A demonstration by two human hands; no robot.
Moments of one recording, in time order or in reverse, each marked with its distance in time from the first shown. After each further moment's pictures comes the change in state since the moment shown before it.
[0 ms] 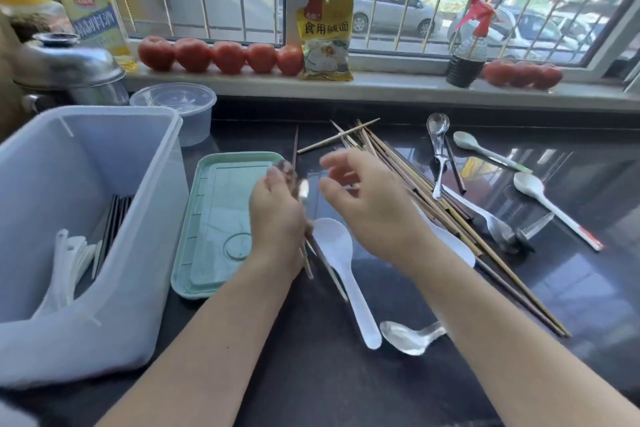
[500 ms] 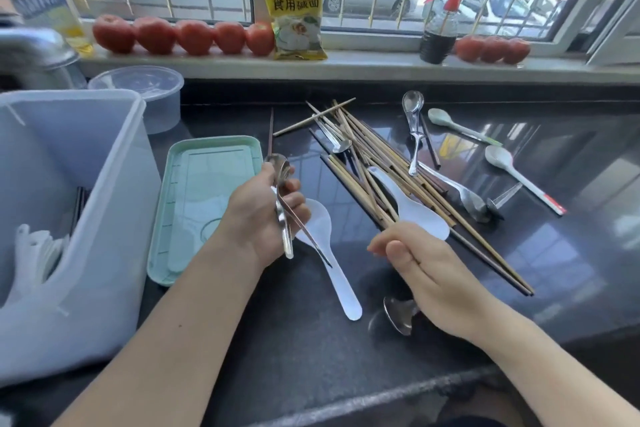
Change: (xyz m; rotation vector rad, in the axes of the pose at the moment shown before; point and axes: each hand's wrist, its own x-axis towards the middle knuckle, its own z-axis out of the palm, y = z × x) left_hand -0.003 0.003 -0.007 -0.390 -0.358 -0.519; right_hand -0.110 0.069 -0.039 -0.153 -0.115 0.004
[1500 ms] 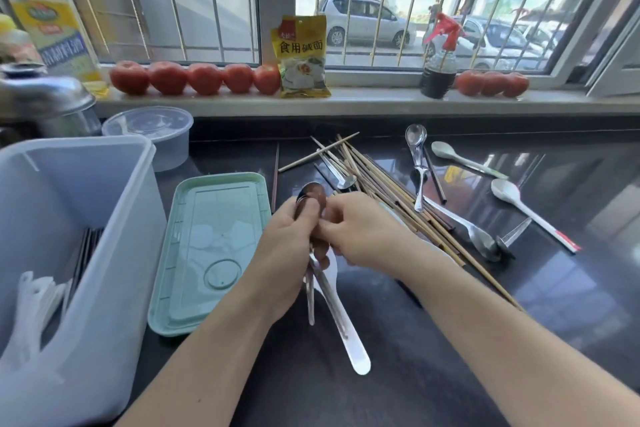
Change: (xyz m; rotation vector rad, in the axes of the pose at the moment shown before) left_hand -0.006 -0.016 0.009 0.553 -0.089 0.362; right_hand 0.123 -0.058 0.007 0.160 -0.159 0.290
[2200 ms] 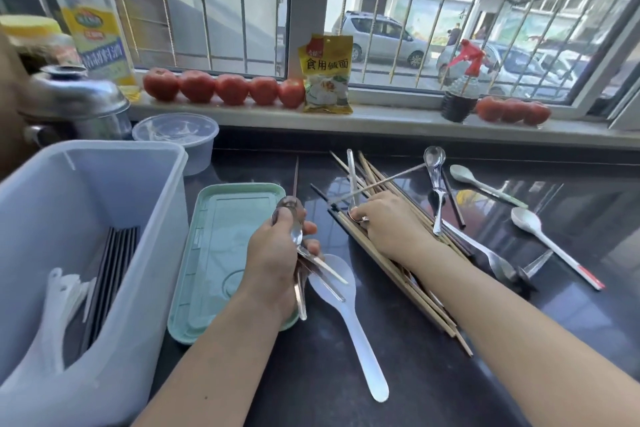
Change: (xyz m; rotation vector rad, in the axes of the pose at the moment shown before) left_hand 0.018 0.006 -0.024 -0.348 0.298 -0.141; right_hand 0.082 0.071 -0.014 -0.834 0.188 -0.208
